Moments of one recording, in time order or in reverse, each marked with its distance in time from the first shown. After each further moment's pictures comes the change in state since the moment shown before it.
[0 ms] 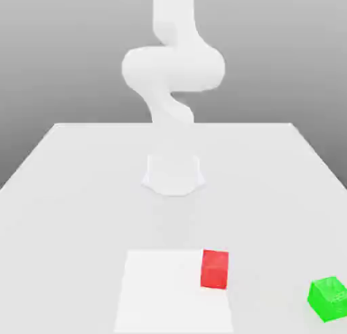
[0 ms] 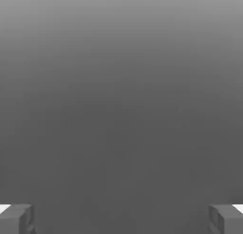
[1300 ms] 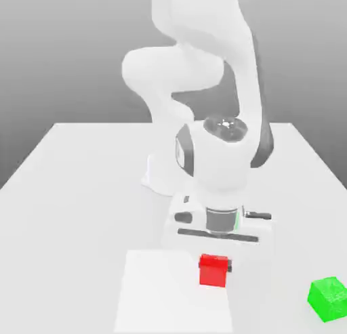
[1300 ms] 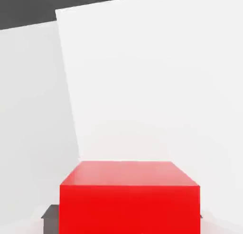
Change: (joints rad) arm 0.131 0.870 0.056 -0.388 -0.085 0.548 0.382
